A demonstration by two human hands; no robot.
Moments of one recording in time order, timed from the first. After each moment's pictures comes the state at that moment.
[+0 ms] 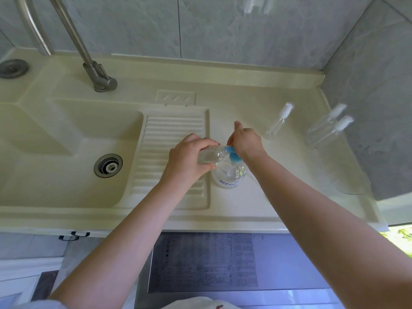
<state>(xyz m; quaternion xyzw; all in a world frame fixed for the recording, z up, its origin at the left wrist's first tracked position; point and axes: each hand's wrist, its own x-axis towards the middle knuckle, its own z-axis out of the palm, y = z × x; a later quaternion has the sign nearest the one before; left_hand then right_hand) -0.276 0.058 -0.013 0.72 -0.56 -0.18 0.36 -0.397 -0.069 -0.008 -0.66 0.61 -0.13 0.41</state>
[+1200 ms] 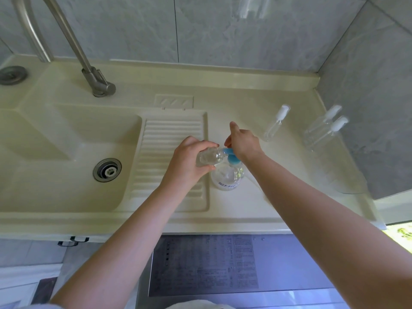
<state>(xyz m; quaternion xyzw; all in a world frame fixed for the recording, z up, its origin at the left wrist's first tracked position) -0.277 0.058 -0.015 0.71 -0.57 -0.18 0.38 -0.397 -0.066 -0.004 -0.64 0.62 -0.14 0.43</state>
